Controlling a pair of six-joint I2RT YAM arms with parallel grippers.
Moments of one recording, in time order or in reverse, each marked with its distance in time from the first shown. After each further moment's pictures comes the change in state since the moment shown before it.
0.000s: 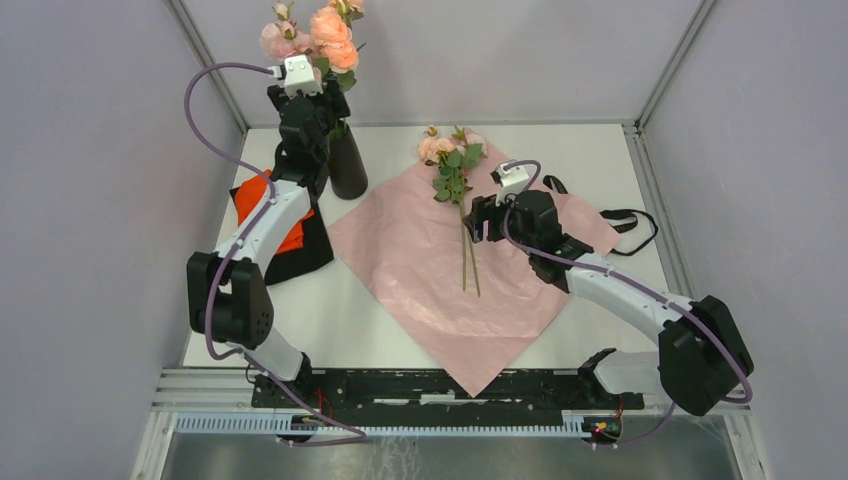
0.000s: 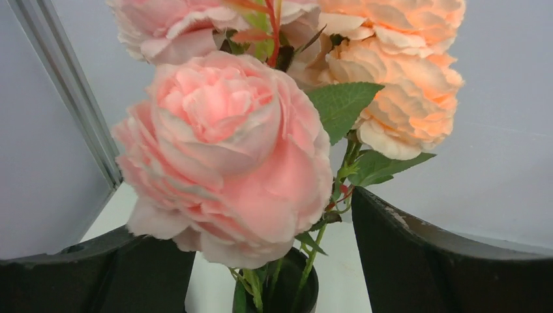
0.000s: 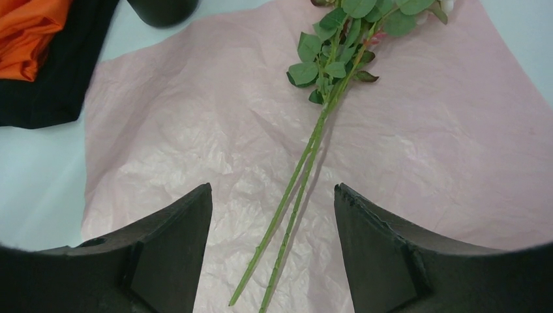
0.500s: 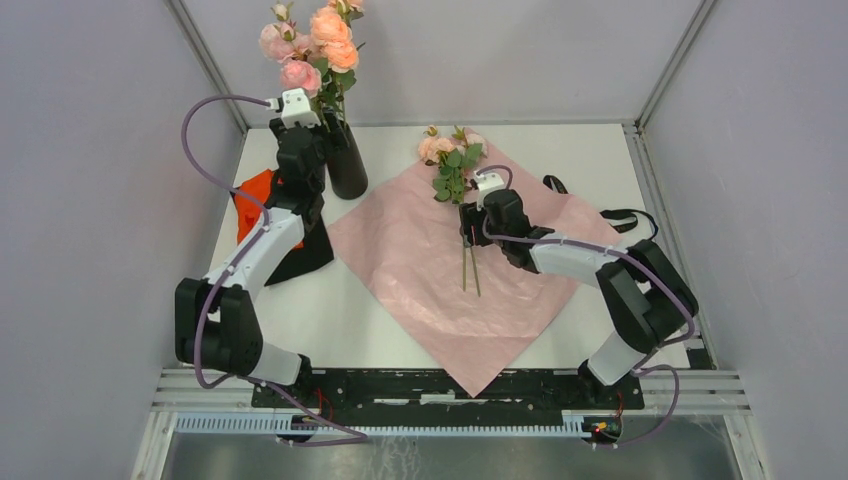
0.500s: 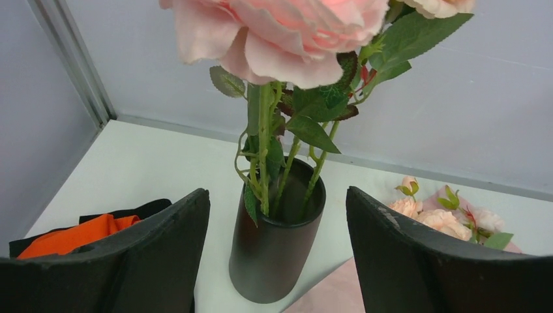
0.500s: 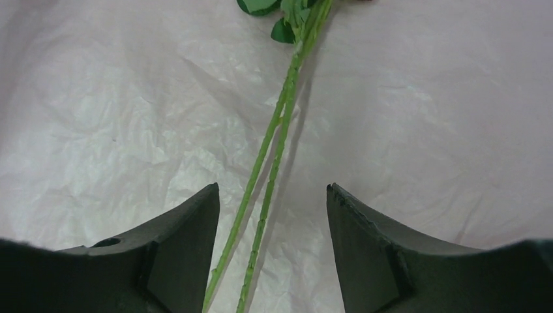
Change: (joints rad) left arm 0.000 -0.150 -0.234 -0.062 0.029 -0.082; right arm 0.000 0.346 0.087 0.018 0.076 0.003
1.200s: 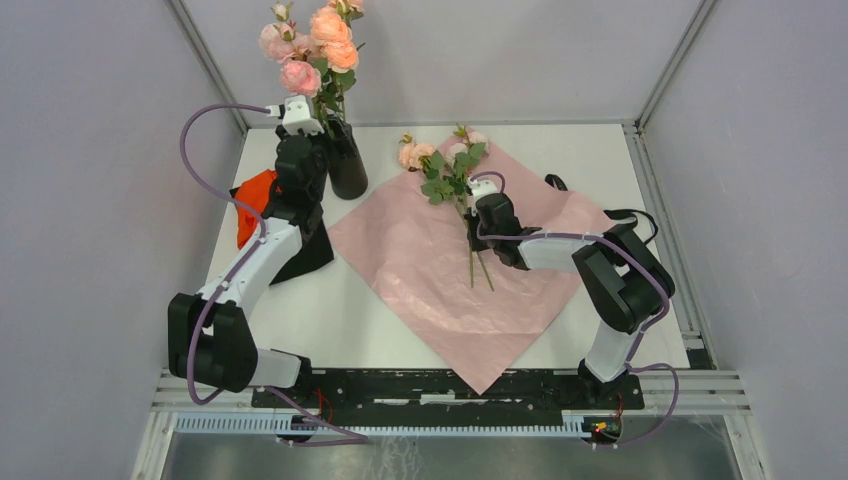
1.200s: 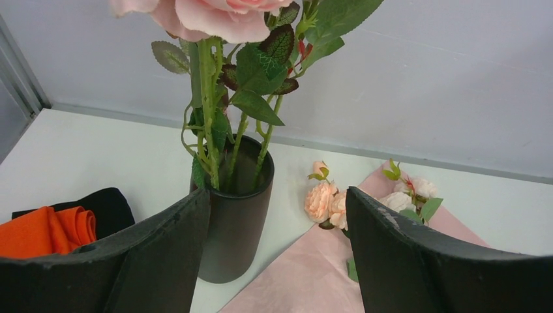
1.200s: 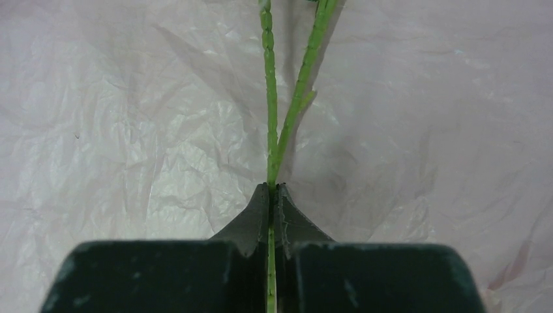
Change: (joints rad) left arm -0.023 -0.086 -0.061 -0.024 0.126 -0.097; right arm -0.001 0.162 0.028 0.030 0.005 0.022
